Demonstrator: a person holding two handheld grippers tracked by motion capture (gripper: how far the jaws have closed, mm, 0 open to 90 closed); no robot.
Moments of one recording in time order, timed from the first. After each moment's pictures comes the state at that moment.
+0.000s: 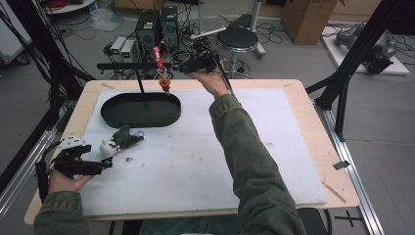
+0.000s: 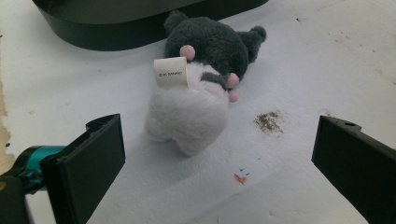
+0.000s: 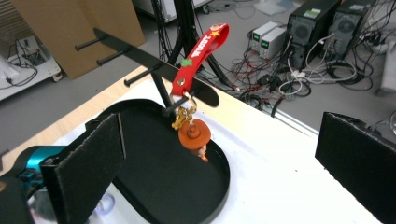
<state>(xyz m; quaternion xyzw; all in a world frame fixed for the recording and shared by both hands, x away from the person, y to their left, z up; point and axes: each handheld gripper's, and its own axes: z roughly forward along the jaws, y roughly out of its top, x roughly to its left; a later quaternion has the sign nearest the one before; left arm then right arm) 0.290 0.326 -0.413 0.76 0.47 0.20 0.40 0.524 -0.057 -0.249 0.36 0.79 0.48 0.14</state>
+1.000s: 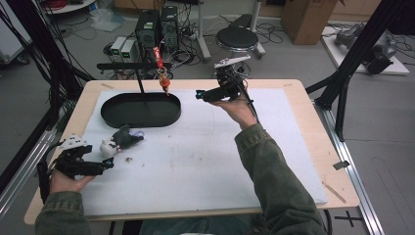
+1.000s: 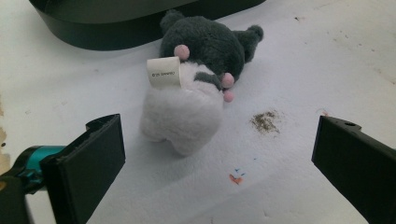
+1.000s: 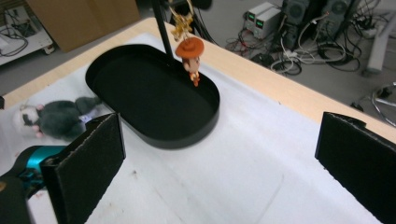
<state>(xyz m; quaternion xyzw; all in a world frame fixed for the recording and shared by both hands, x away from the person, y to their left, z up) 0.289 0.322 -0.413 0.76 0.48 0.20 0.39 0.461 -0.122 -0.285 0.35 0.81 0.45 0.14</state>
